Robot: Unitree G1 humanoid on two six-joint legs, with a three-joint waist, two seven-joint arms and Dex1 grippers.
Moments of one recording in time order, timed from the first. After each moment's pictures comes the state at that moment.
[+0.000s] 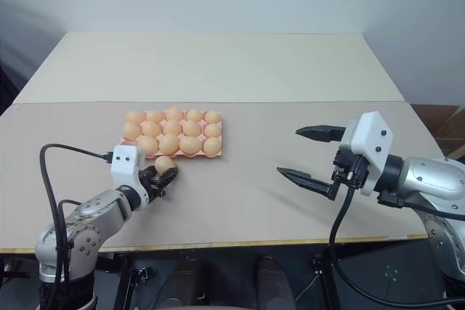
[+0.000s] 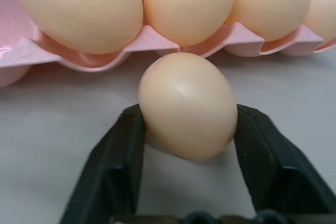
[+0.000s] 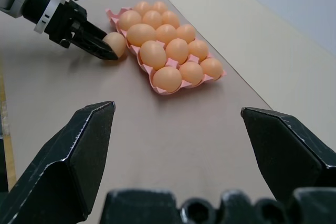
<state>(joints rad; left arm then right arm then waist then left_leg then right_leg) -0.10 0.30 0.18 -0.57 -0.49 1.09 -0.09 -0.10 -0.91 -0.33 -0.61 0.69 0.53 0.90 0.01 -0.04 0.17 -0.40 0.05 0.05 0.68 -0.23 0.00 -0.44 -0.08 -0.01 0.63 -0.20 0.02</state>
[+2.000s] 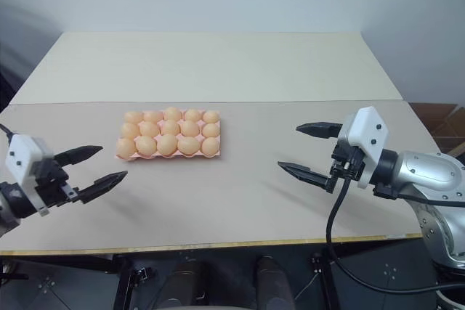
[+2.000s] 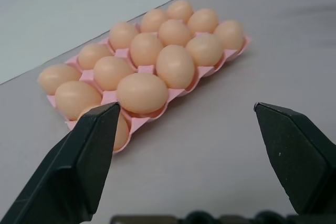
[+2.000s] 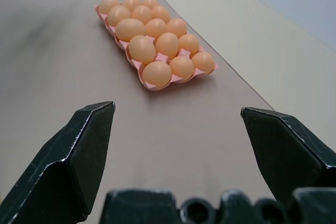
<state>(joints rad) 0.19 0.81 0.58 -0.54 -0.63 0.62 -0.84 -0.17 -0.89 -0.26 -0.51 0.65 0.50 0.93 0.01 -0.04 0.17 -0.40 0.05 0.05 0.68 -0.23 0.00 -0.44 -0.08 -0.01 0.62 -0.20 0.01</state>
